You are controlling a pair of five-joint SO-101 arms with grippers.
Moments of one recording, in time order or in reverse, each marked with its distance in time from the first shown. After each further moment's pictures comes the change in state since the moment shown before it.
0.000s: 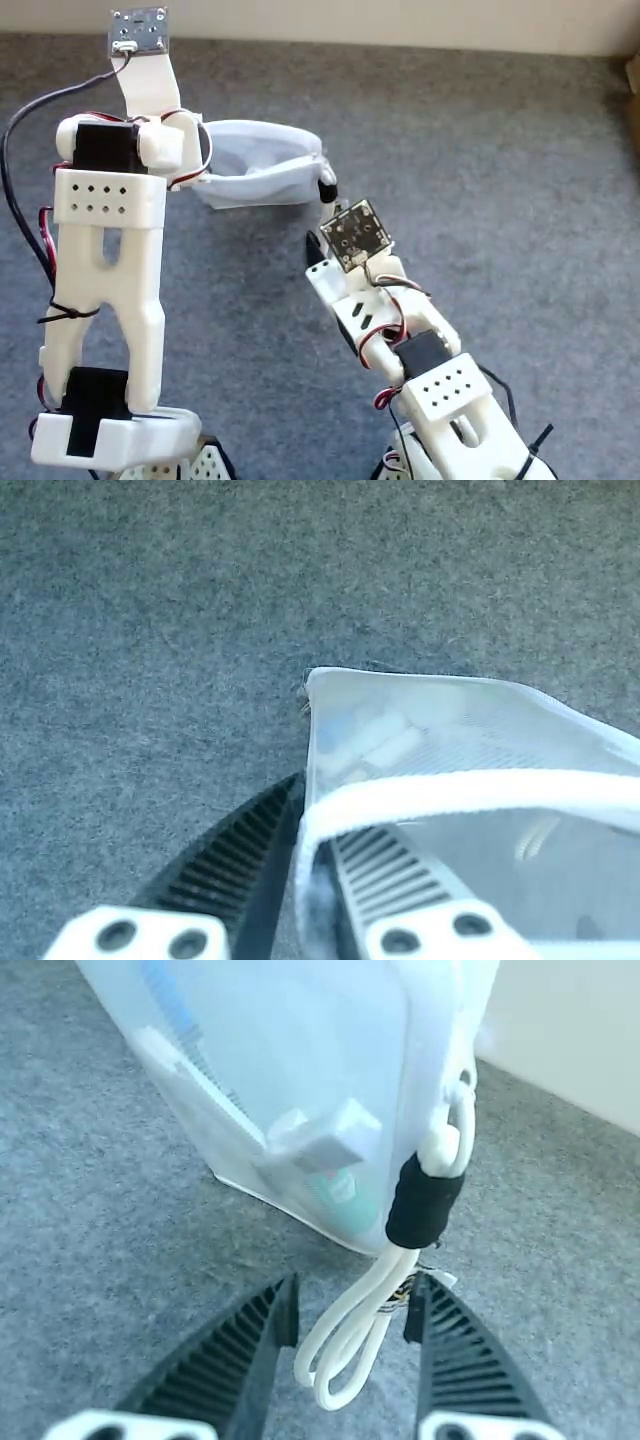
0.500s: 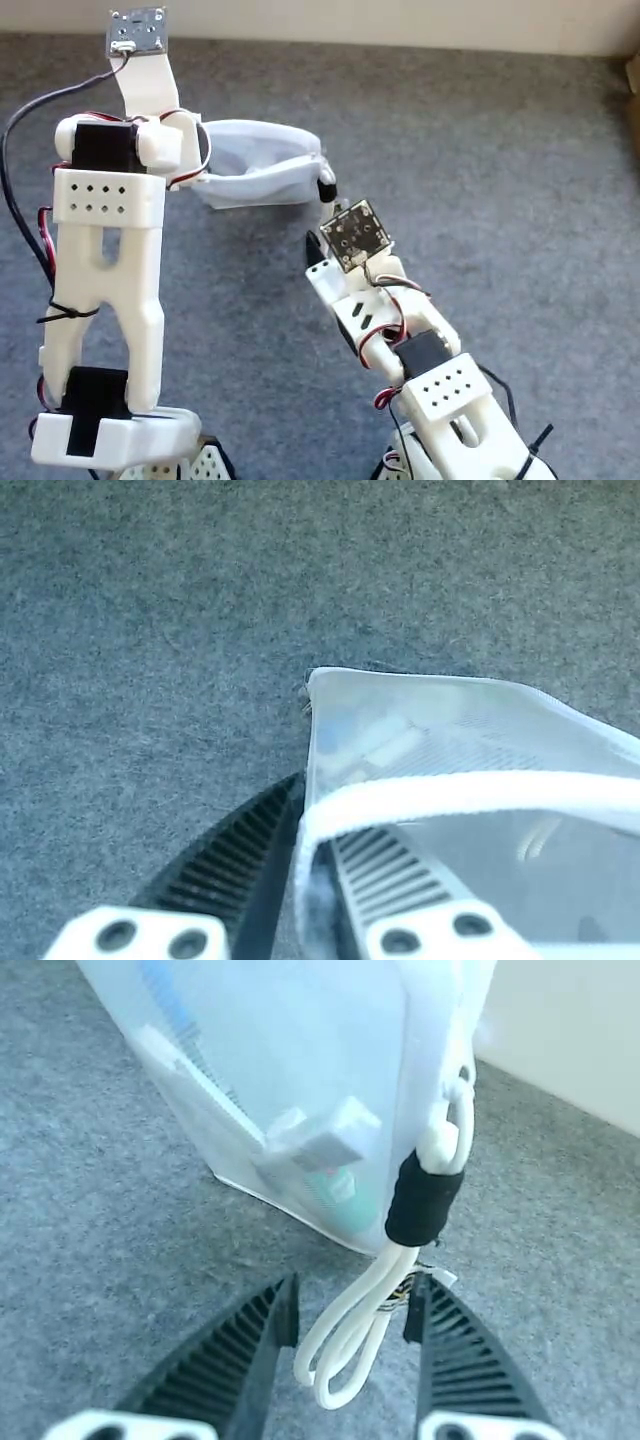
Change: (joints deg) left arm -1.1 0.0 0.0 0.0 0.0; right arm 0.0 0.0 0.0 0.0 0.2
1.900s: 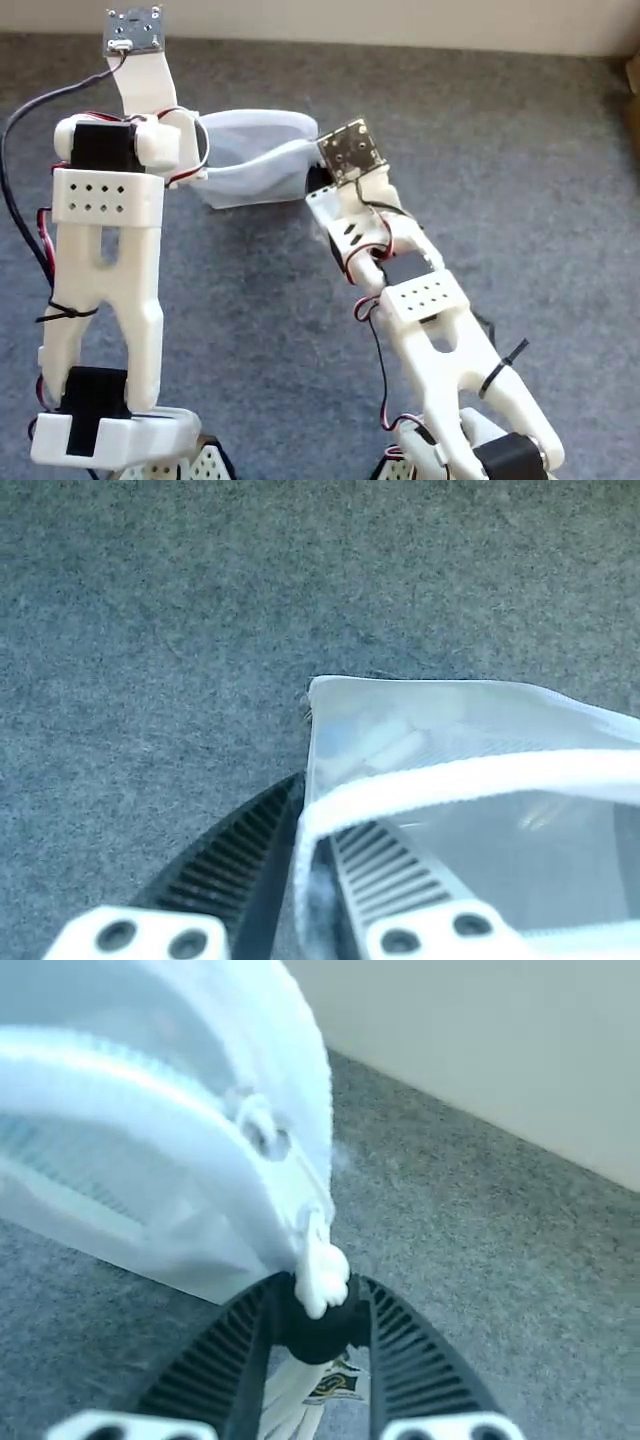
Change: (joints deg) left arm -0.5 0.0 0.5 -1.8 0.1; right arm 6.2 30.8 -24.1 -7.7 3.0
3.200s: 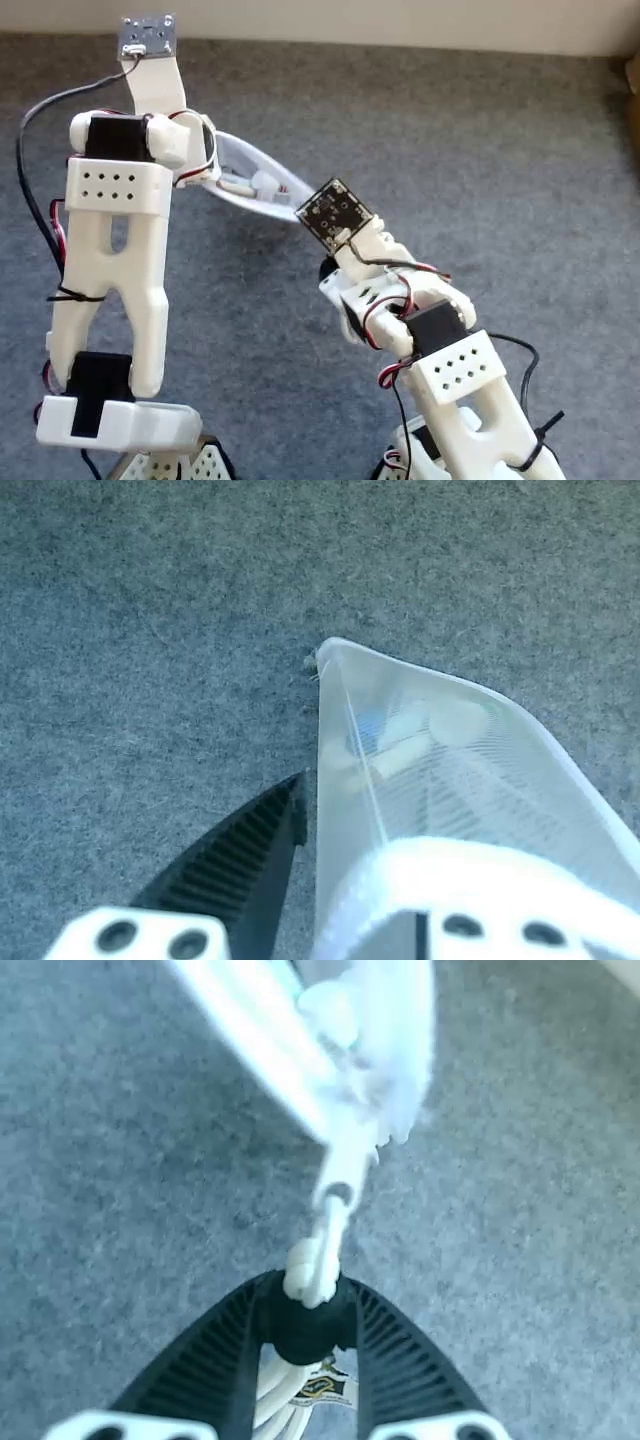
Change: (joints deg) left arm 2.7 0.6 0.8 -0.3 0.0; right arm -4.6 -25.1 3.6 44.2 8.0
